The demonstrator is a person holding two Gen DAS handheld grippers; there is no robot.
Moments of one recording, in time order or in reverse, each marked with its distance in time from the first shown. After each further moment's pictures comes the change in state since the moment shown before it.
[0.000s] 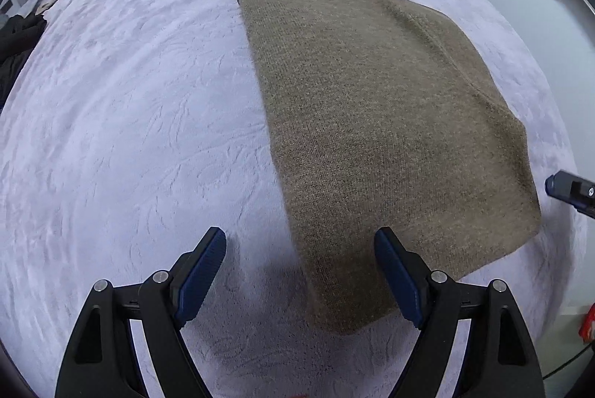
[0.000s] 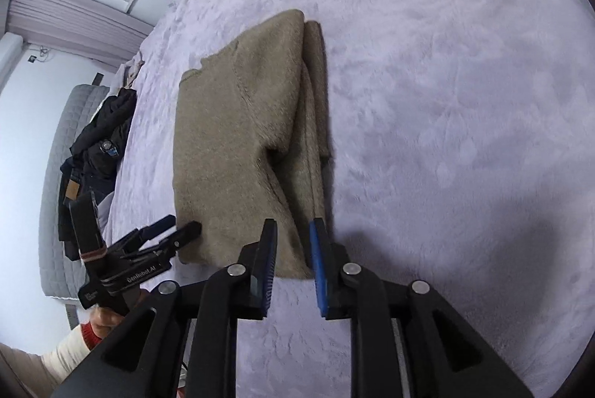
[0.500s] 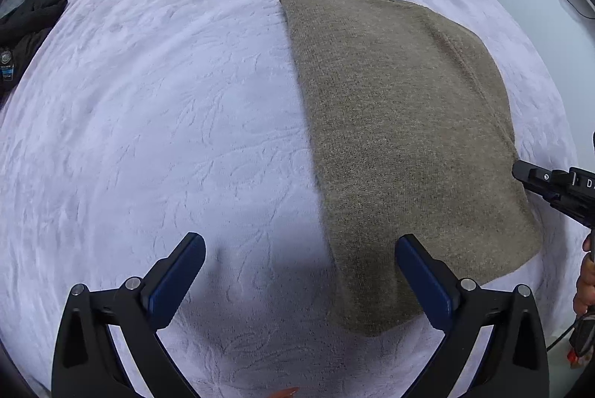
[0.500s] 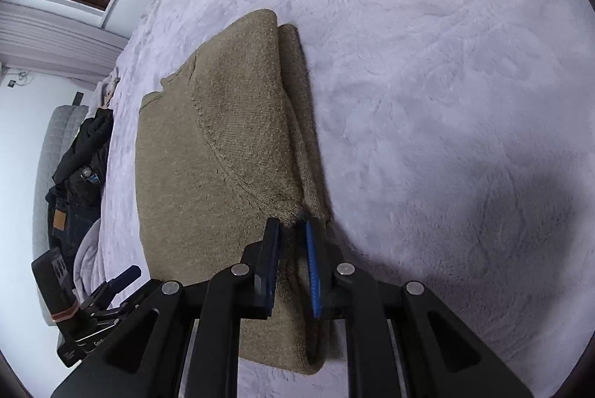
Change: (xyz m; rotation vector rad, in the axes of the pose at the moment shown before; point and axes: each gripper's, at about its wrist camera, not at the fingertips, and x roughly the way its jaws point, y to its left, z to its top) left arm -0.002 0.018 0.007 -0.080 0.023 0.032; right arm 0.048 -0.008 0.041 0.076 0.013 -0.064
